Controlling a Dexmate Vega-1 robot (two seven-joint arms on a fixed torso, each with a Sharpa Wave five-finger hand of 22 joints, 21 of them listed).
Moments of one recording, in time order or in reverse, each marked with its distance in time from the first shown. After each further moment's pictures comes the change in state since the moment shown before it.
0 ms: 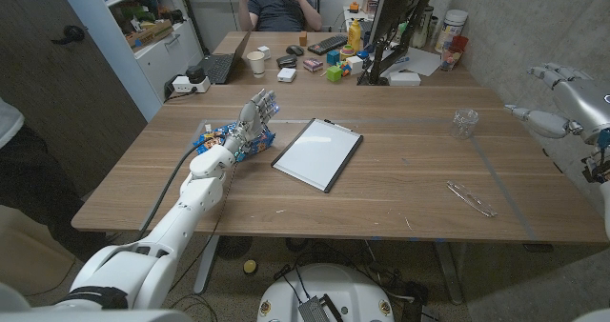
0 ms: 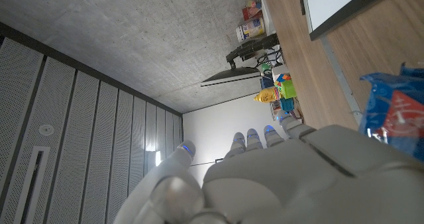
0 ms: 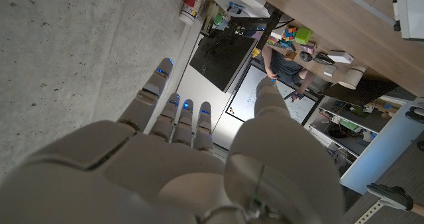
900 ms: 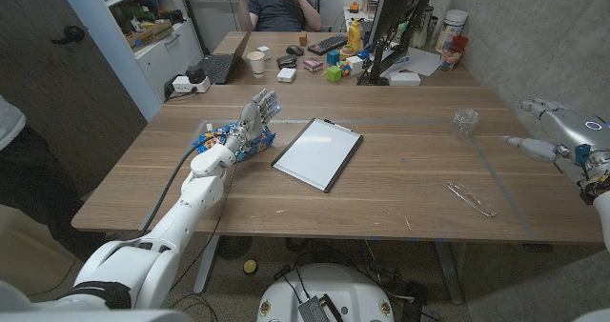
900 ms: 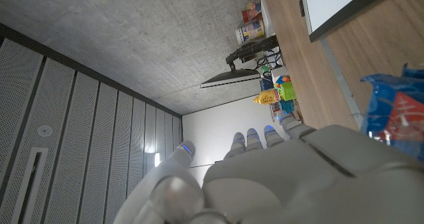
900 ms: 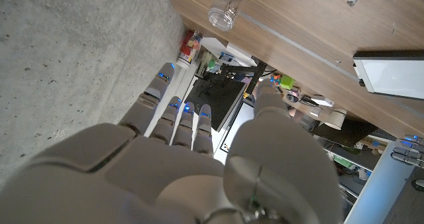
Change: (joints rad) left arm -0.021 -0.008 -0.004 0.035 0.009 -0.006 -0.018; left_hand 0.000 0.000 -0.007 -0.001 0.000 0.000 0.000 0.000 0.000 0.006 -0.006 0.000 0.000 0.000 0.000 0.000 0.000 0.000 0.000 0.000 0.000; right arm -0.055 -0.017 -0.021 0.030 -0.054 -0.054 0.112; right_hand 0.025 -0.004 -0.006 0.014 0.000 -0.003 0.010 0.000 0.005 -0.004 -0.011 0.000 0.000 -0.007 -0.014 0.000 0.000 -0.009 -0.016 -0.010 0.000
